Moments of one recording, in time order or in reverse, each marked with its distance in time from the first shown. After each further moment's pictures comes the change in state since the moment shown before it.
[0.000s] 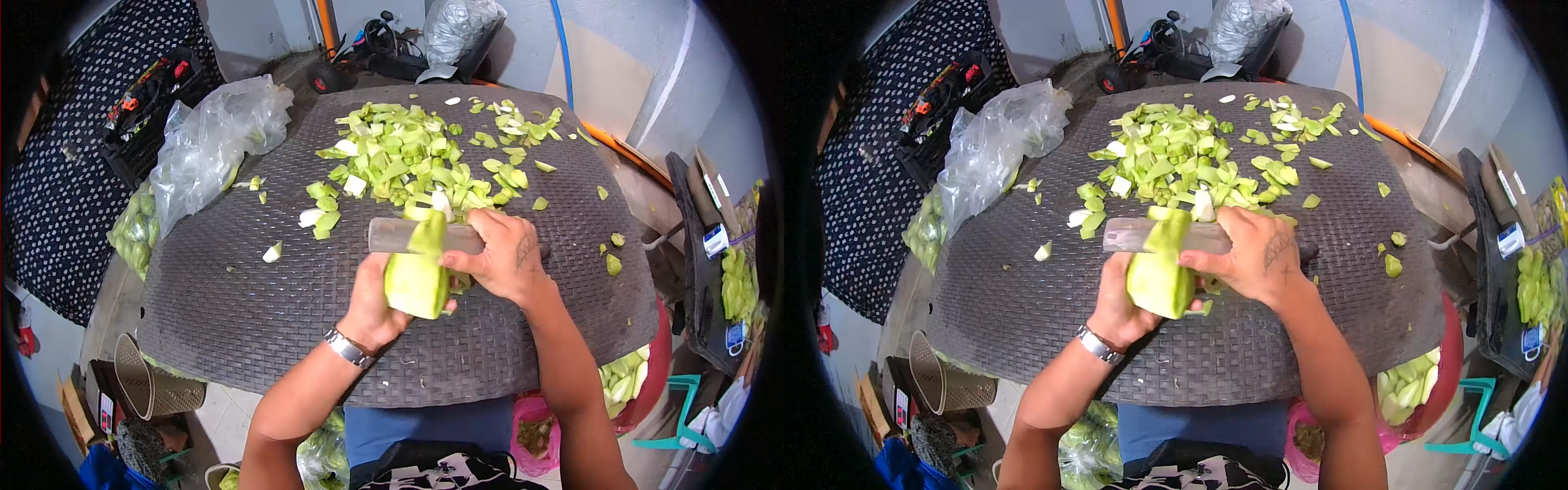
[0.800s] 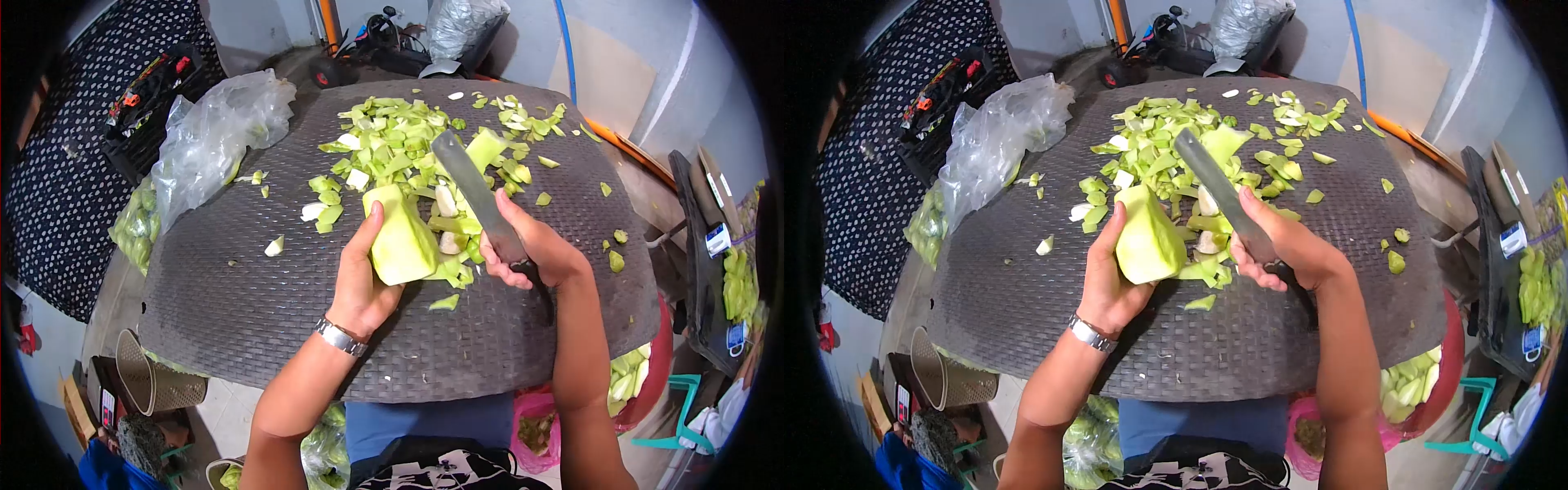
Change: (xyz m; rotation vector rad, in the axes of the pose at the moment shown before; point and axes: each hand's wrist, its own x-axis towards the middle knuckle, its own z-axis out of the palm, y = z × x) left_hand 0.004 0.016 0.011 -0.089 0.263 0.238; right_hand 0.008 0.013 -0.039 1.123 -0.713 0.759
